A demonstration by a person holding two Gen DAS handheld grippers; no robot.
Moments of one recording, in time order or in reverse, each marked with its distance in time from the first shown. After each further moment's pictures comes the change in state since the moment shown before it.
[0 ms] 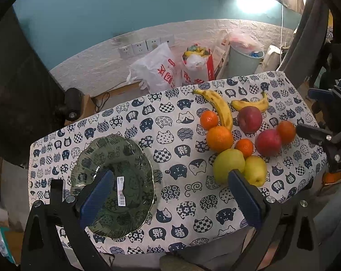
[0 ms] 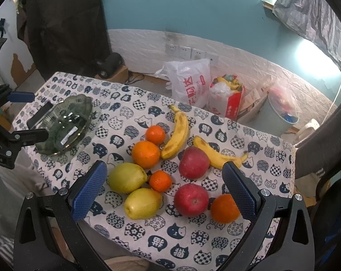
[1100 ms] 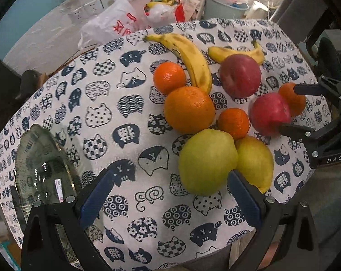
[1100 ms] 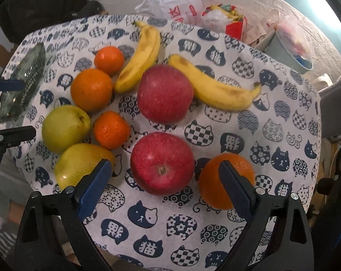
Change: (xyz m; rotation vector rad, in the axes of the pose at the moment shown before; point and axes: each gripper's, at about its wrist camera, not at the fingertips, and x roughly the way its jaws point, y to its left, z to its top) left arm 0.136 -0.074 0.009 0.112 0.280 -0.132; right arm 0.127 -0.059 -0.060 0.054 0.374 0.024
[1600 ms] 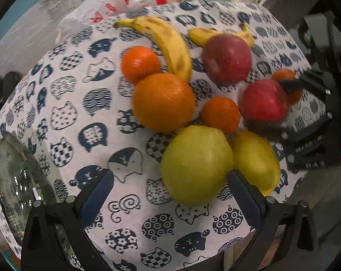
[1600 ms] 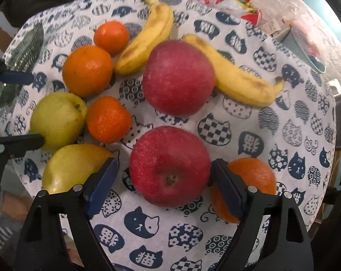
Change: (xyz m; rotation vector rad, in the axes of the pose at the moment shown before) left arm 0.032 -0.023 0.006 0.057 0.065 -0.087; right arm 0.034 0.008 0.004 -0.065 0.065 -0.002
